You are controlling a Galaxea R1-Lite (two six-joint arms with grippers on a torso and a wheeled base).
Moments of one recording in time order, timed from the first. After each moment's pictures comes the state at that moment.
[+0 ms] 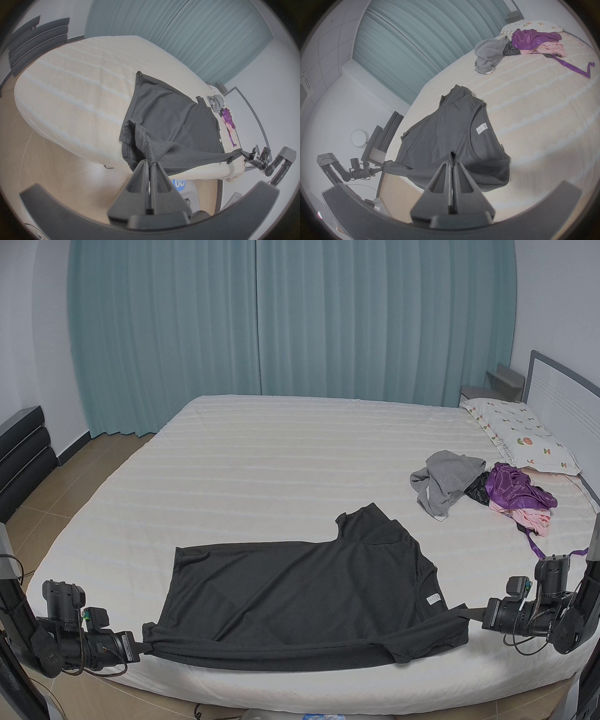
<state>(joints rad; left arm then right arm) 0.13 1.91 -0.05 -0.94 -0.42 -0.26 -0.01 2.02 -0.11 -1.22 0.52 0.40</state>
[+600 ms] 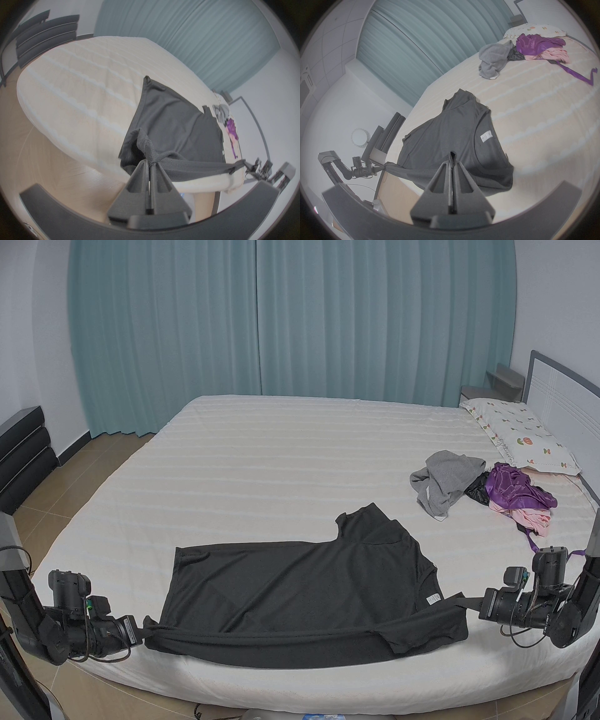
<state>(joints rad) 0.13 1.96 -0.13 -0.94 -0.38 -0.36 0.01 2.01 -0.16 -1.21 0.51 0.40</state>
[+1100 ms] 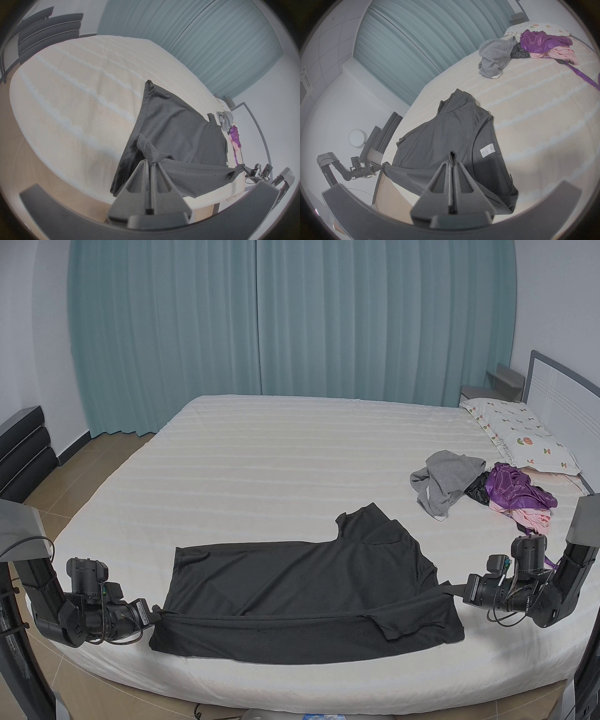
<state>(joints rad) 0.10 2.12 -0.32 -0.94 -0.35 -0.41 0.03 2.13 -0.40 -1.08 0.49 0.41</state>
